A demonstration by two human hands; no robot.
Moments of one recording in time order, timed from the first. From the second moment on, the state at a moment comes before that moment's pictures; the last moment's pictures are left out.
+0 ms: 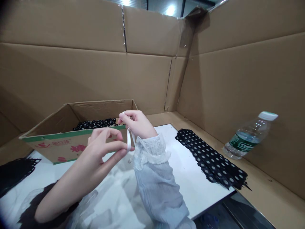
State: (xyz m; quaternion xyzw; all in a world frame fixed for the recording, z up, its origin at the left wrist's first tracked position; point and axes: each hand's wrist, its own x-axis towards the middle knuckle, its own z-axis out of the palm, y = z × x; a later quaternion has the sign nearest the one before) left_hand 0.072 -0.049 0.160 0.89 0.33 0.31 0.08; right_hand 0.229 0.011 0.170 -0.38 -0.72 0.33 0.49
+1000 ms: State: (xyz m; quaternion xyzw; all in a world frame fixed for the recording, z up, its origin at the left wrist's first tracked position) left_hand 0.079 -0.014 0.154 0.67 0.21 0.31 0.64; right_hand 0.226 -0.002 0.176 -0.37 -0.68 0.39 0.49
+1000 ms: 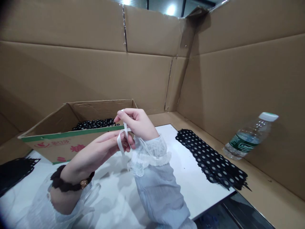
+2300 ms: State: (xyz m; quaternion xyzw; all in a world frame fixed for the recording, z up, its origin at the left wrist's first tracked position) left_hand 0.100 -0.015 0.139 0.49 0.27 0.55 0.62; right_hand 0.221 -0.008 0.180 -0.33 -0.70 0.35 0.53
